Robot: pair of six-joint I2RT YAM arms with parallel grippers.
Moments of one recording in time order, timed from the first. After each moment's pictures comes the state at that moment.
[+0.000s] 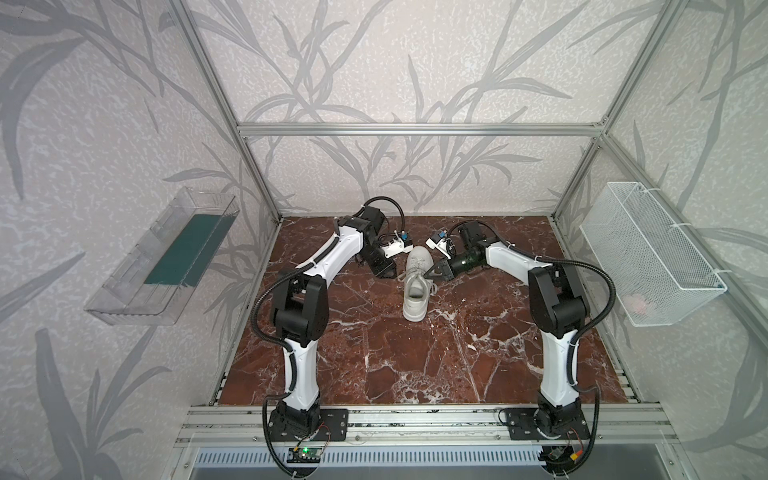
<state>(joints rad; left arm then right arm) -0.32 2.02 1.77 -1.08 0.44 0.74 0.35 2.10 1.54 -0.56 -0.98 -0.21</state>
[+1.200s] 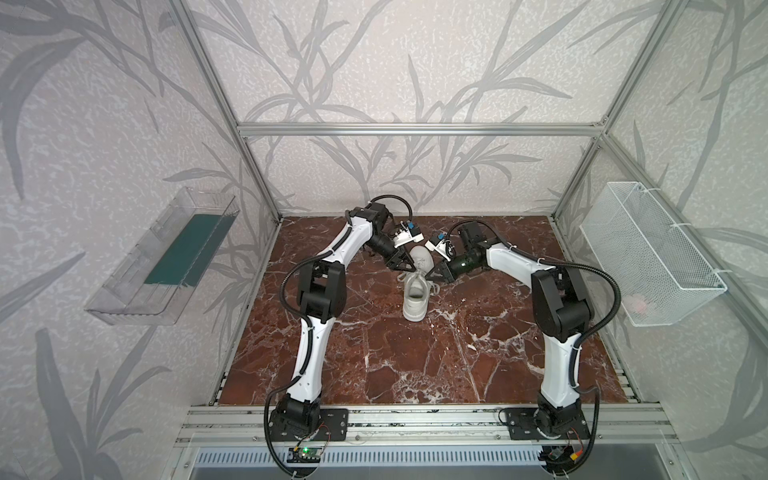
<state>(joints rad) -0.31 2.37 2.17 -1.25 0.87 0.90 0.36 2.06 1.51 -0.56 -0.89 -0.26</state>
